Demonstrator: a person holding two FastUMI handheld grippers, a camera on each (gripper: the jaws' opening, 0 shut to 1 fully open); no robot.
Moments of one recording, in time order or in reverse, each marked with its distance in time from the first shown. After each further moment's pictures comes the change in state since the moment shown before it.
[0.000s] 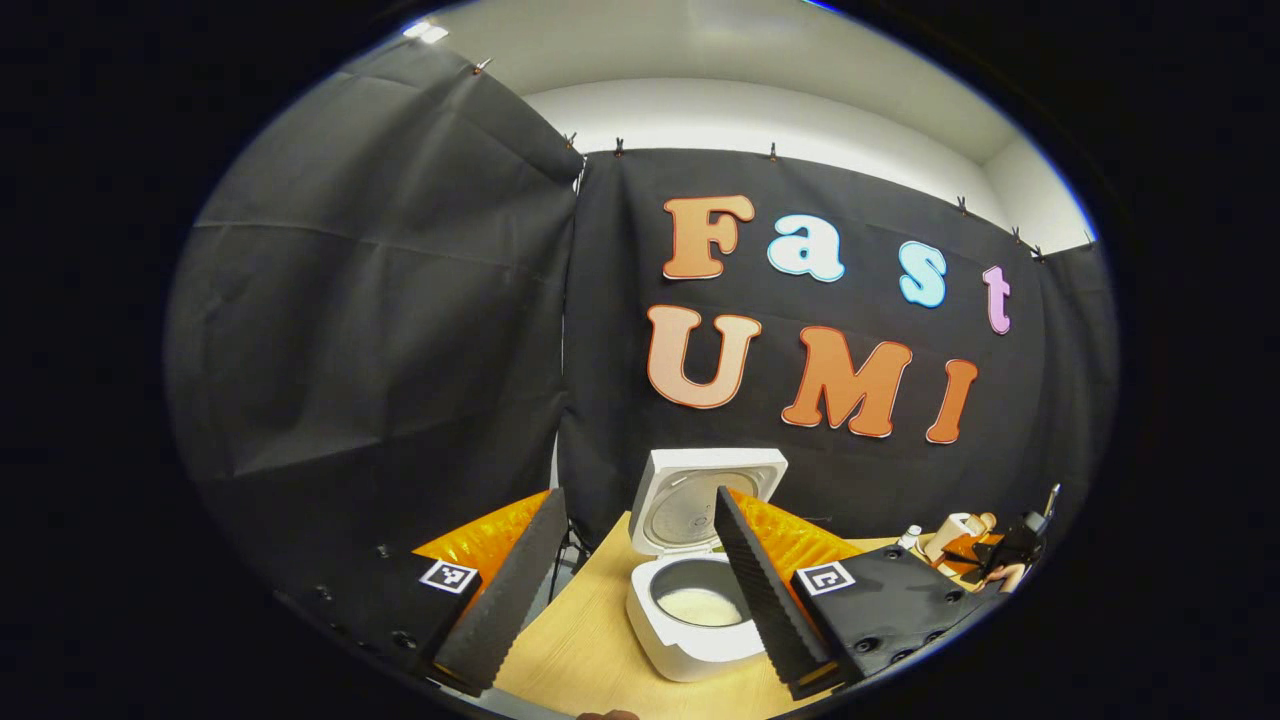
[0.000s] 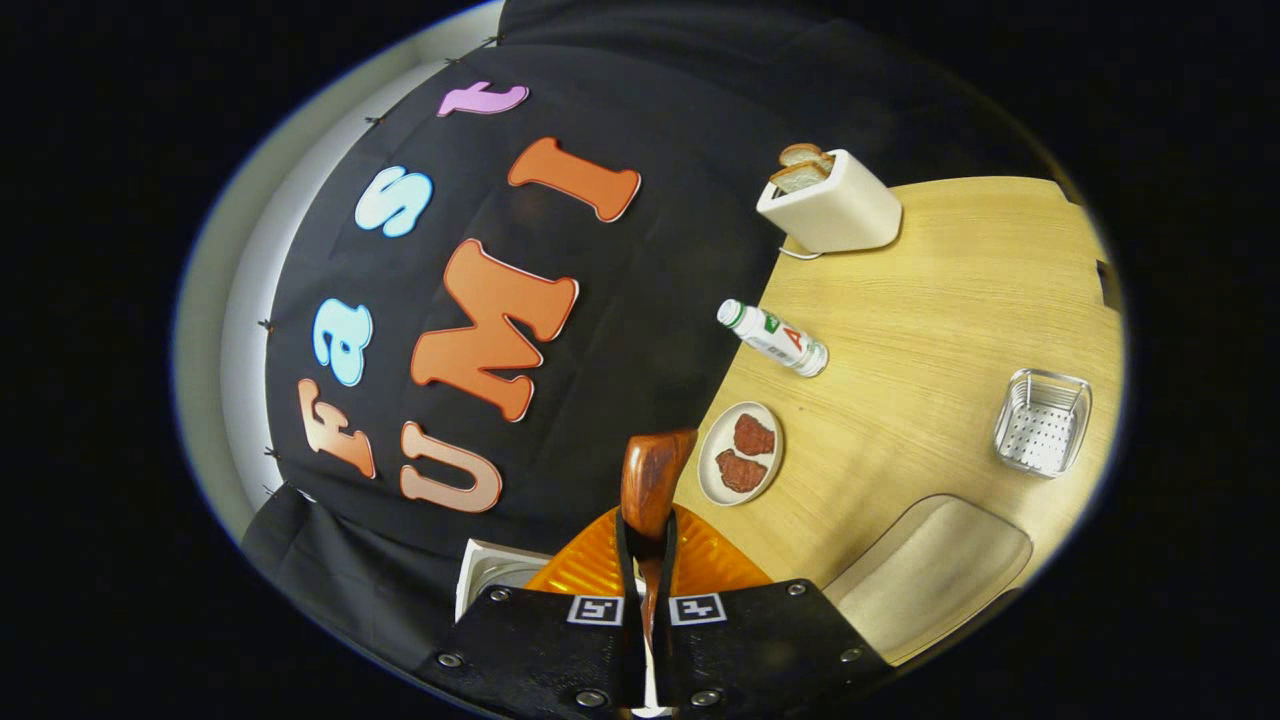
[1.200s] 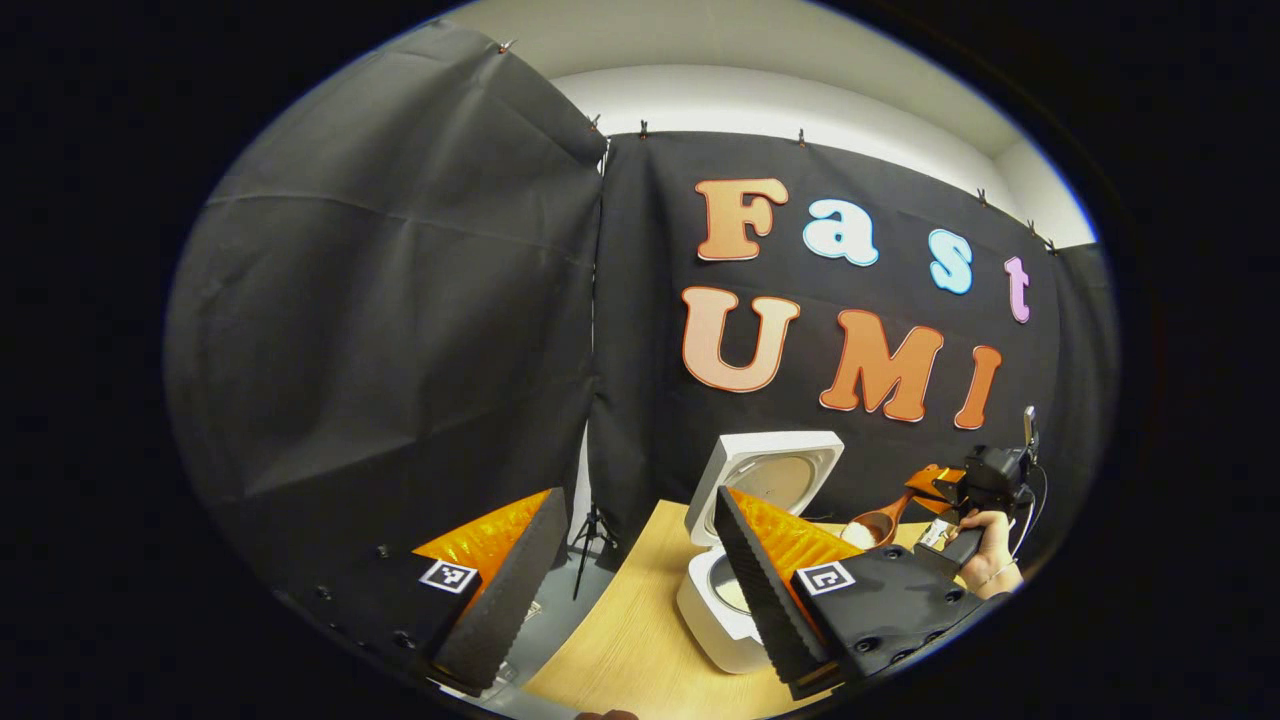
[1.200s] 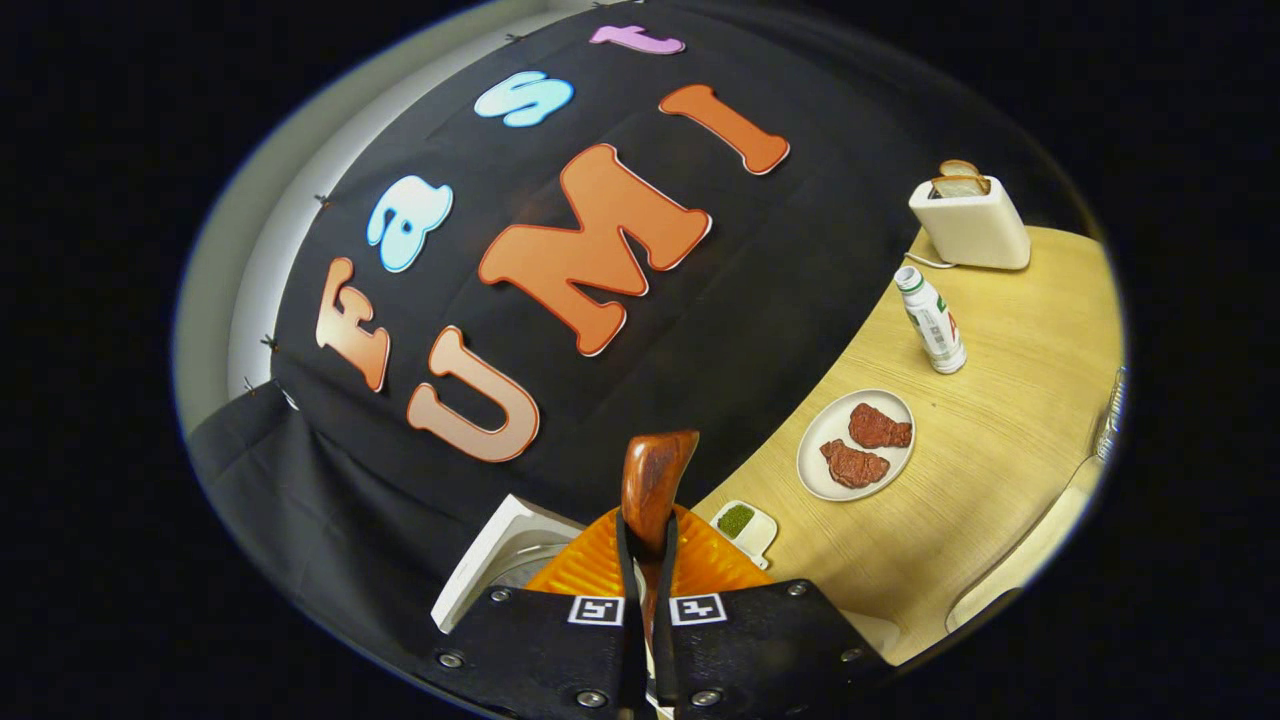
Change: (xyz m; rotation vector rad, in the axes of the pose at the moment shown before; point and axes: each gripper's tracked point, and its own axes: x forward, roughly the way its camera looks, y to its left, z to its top) left arm 0.025 0.077 -0.019 -0.003 0.048 0.040; right arm 0.091 0.128 -0.102 -0.307 0.000 0.071
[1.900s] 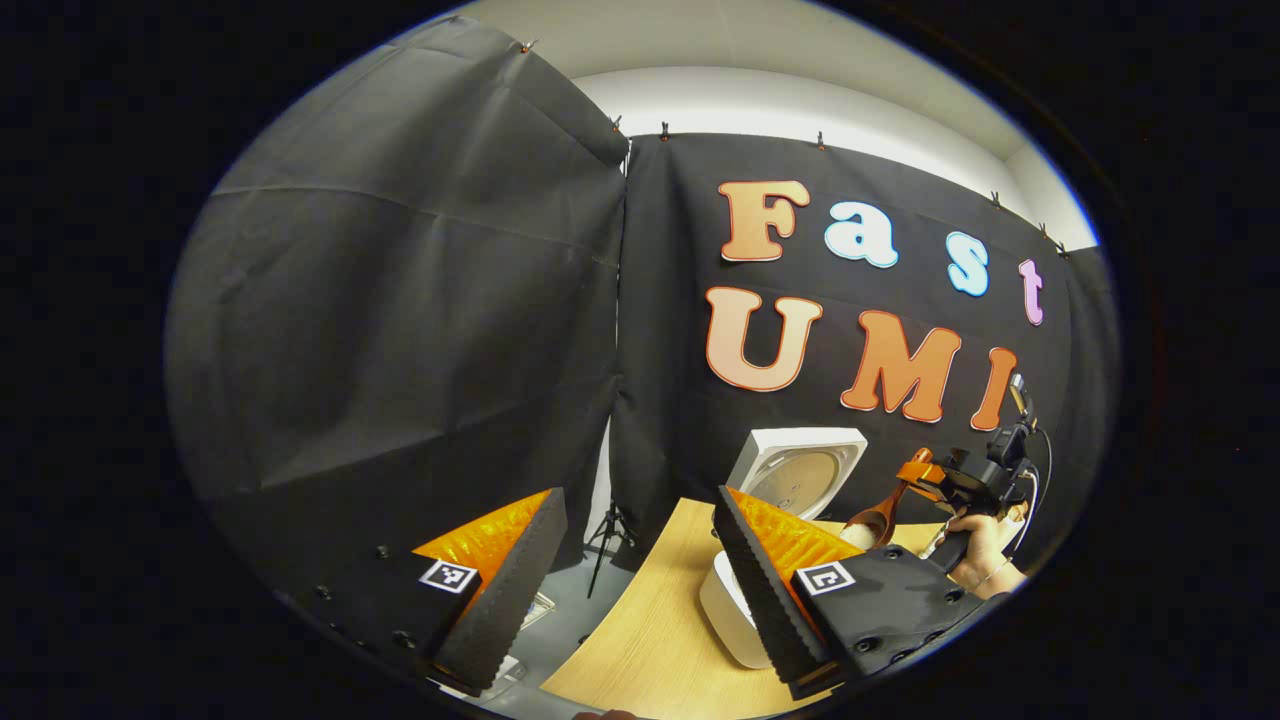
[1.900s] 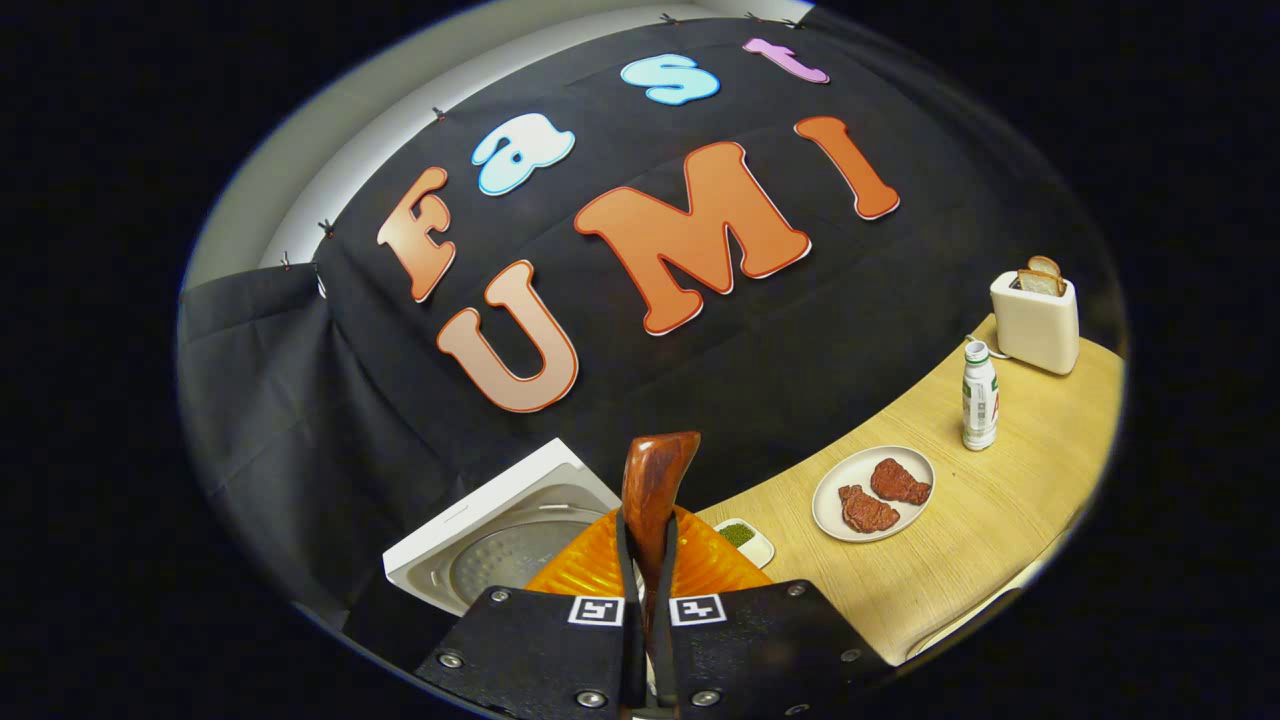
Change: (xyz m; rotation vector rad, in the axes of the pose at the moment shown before) left arm -0.012 0.033 -0.006 0.003 -0.006 0.057; right arm 0.007 0.048 -0.030 -0.321 -0.039 0.062
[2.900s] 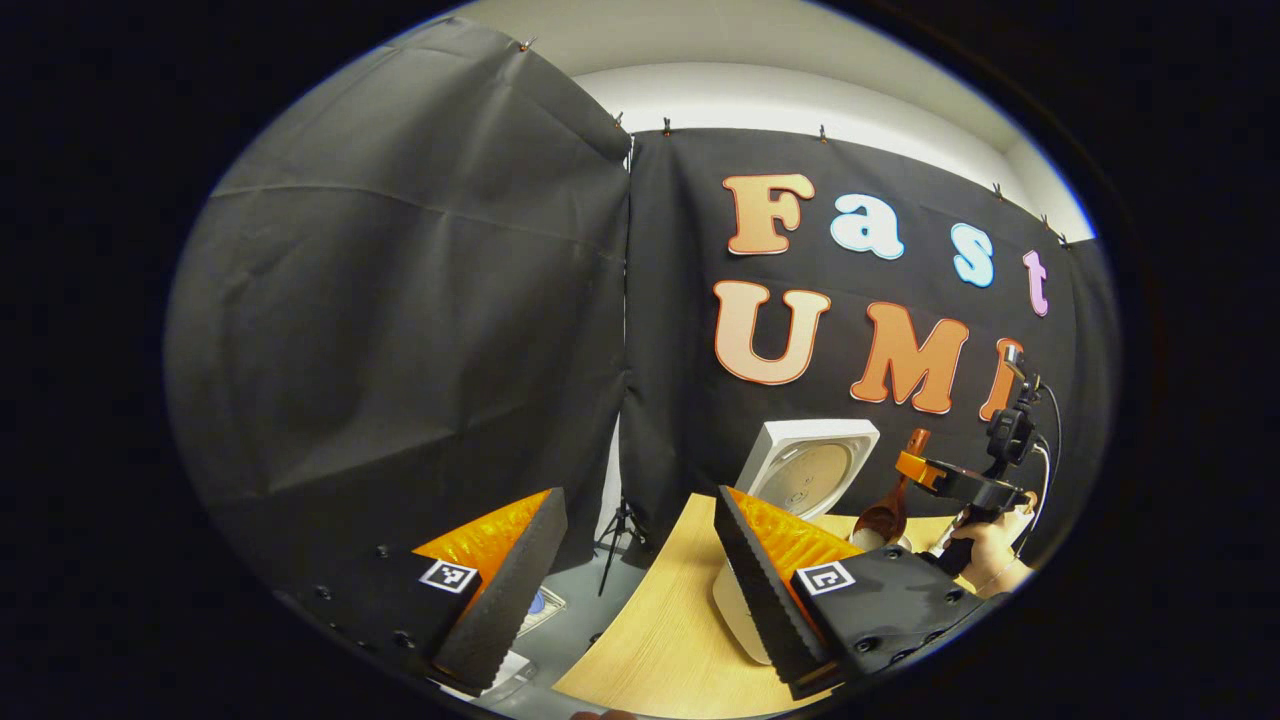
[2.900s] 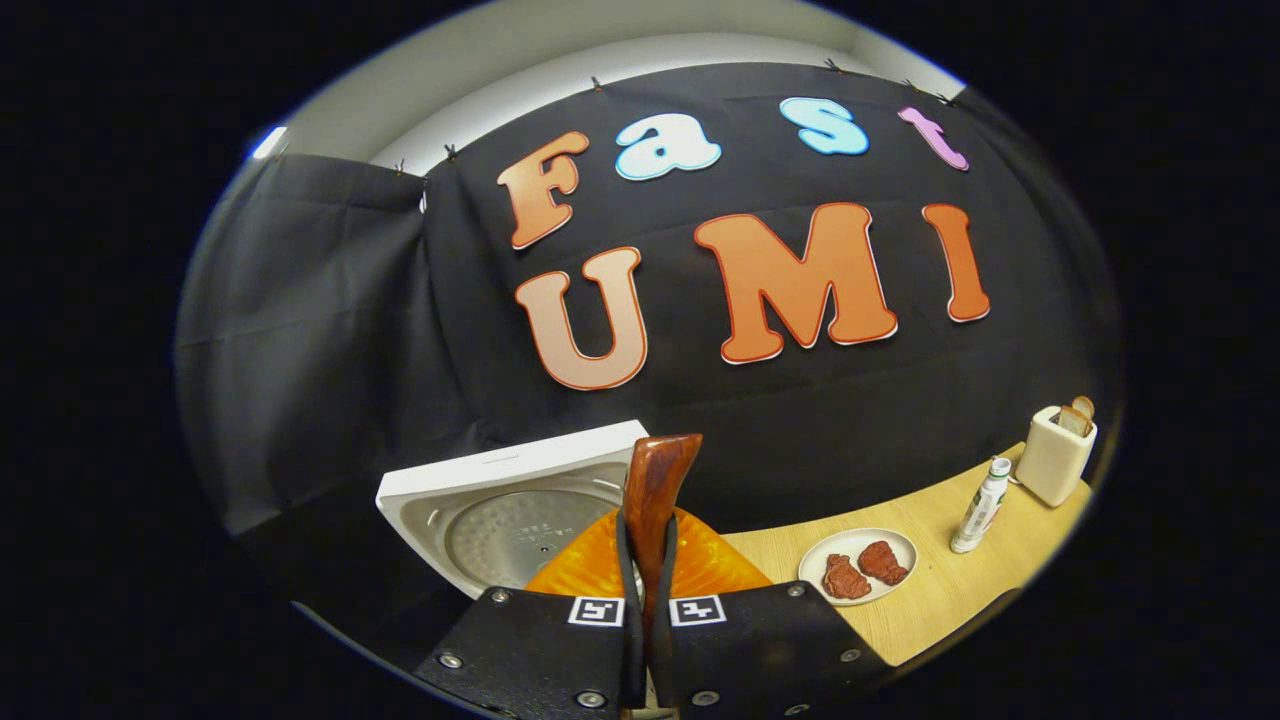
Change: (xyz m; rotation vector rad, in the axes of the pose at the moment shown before) left arm 0.002 0.005 -0.003 0.016 0.016 0.016; right arm -0.011 0.039 -0.009 -0.382 -0.085 0.123
